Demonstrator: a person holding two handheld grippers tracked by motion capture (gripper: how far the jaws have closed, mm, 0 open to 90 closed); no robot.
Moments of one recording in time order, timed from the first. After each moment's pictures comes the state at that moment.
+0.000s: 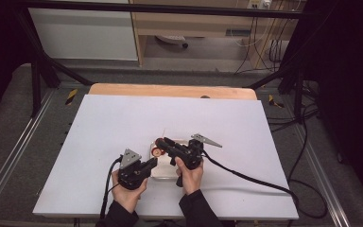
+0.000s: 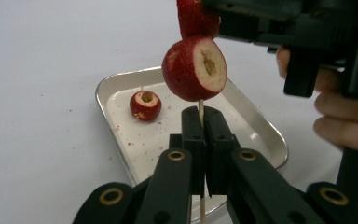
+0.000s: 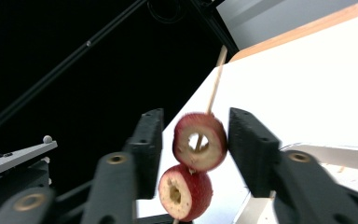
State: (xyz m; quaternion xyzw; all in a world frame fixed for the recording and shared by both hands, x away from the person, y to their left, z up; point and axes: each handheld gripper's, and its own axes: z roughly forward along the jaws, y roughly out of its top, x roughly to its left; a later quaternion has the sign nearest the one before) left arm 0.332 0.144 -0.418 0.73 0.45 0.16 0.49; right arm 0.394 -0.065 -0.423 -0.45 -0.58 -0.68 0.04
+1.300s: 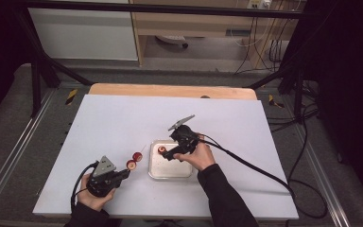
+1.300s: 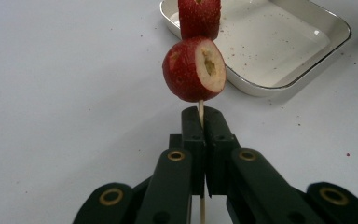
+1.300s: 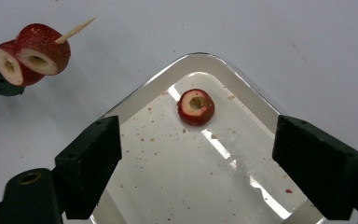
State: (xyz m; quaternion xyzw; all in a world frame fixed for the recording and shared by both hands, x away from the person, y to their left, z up) left arm 0.323 0.227 -0.434 0.81 0.39 0.16 0.40; right arm 0.442 -0.049 -0.387 -0.33 -0.88 -0.33 -0.06
